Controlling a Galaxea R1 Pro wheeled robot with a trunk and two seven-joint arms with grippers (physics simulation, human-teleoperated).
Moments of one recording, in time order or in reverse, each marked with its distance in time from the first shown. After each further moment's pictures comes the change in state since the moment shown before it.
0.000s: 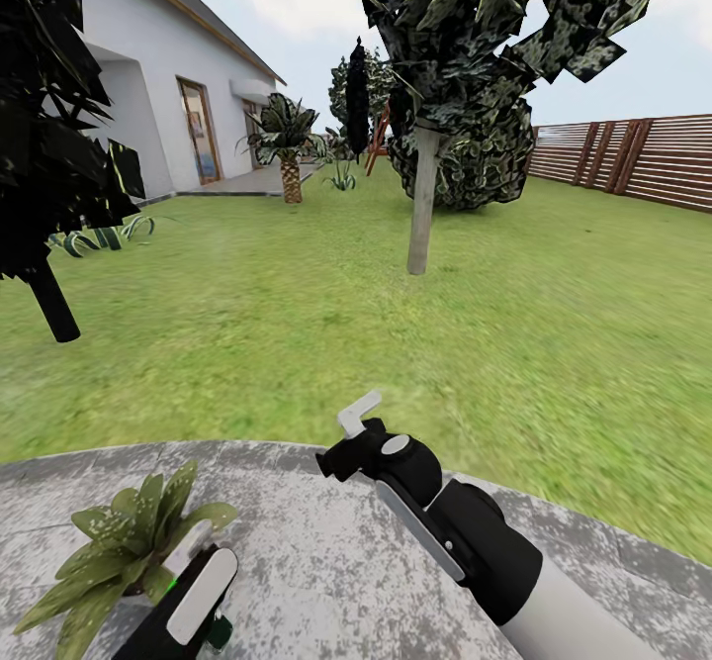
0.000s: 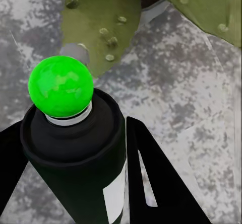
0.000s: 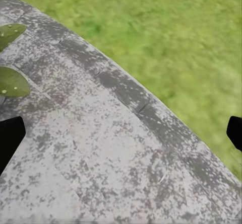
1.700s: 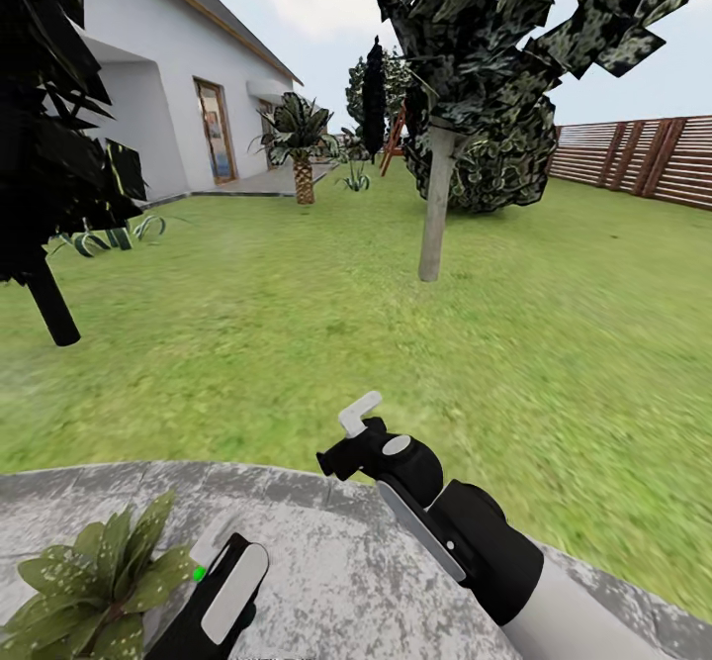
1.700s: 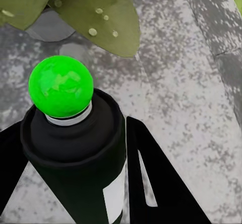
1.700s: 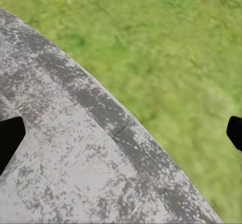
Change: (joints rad) left arm -0.005 -0.098 -0.007 -0.017 -0.089 -0.107 0.029; right arm 0.000 -0.005 0.002 0.000 0.002 -0.014 0.000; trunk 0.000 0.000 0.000
